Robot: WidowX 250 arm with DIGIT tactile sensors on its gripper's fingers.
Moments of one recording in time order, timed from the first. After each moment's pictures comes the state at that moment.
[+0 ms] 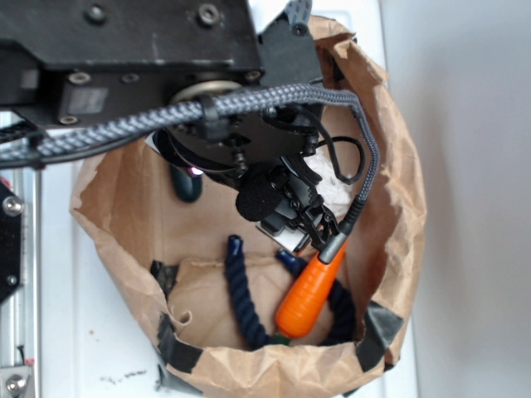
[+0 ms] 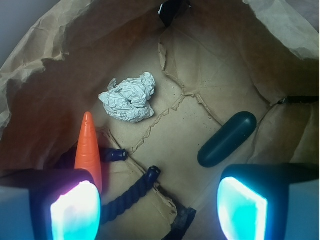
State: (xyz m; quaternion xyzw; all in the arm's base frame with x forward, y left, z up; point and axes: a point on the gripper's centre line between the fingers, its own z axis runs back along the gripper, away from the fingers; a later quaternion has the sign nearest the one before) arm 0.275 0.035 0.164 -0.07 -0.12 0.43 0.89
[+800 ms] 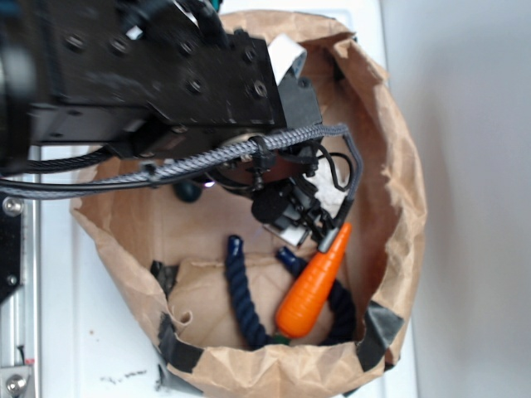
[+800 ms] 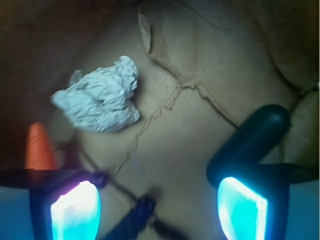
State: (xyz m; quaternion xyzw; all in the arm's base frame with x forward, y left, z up) arm 0.285 0.043 0.095 -0.06 -0.11 0.47 0.88
